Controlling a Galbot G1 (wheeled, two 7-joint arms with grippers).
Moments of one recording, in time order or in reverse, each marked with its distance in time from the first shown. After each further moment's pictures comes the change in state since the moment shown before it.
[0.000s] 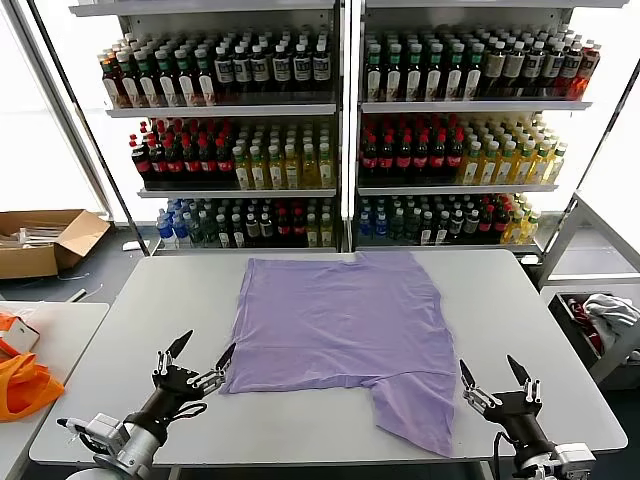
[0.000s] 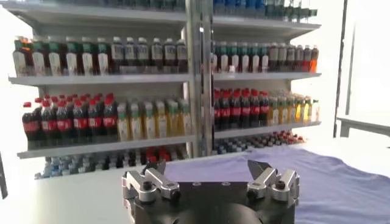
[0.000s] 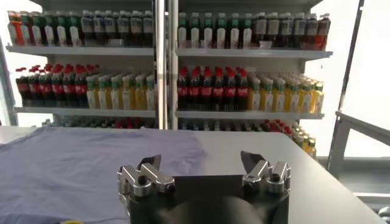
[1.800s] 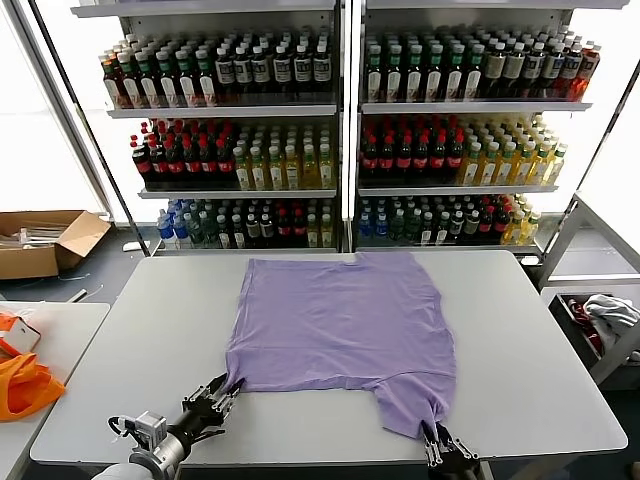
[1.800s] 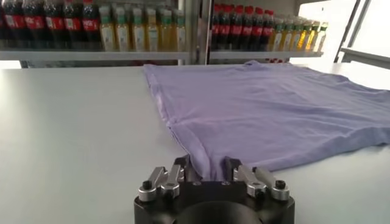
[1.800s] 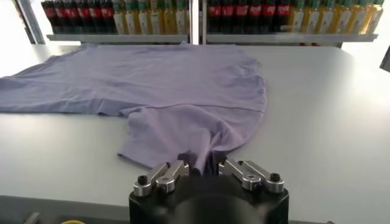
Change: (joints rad) left arm -0.061 0.035 0.108 0.224 -0.056 0.071 -0.017; right arm -0.096 0.033 -0.191 -0.065 -0.066 0.024 0.057
